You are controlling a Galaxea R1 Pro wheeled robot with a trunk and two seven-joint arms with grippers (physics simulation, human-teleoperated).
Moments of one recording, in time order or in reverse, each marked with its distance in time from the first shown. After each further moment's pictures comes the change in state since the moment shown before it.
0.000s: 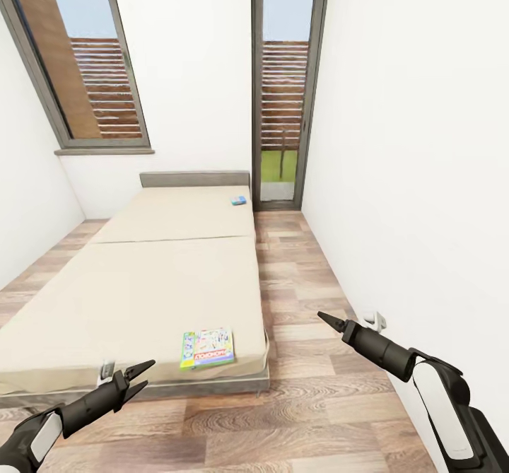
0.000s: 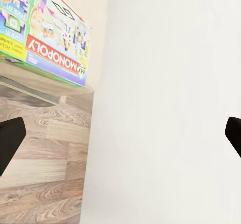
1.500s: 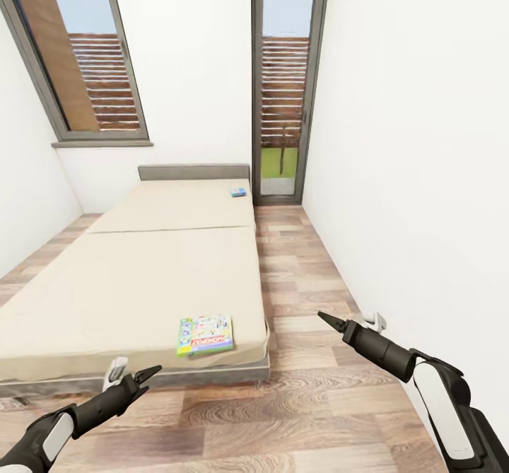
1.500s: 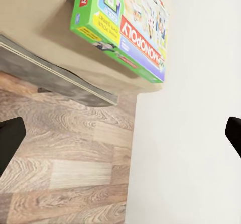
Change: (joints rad) left arm 0.000 -0.038 -0.007 -0.002 -0.006 -0.084 0.172; right arm 0.000 0.001 -0.006 0.007 -0.014 0.007 0.008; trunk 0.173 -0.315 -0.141
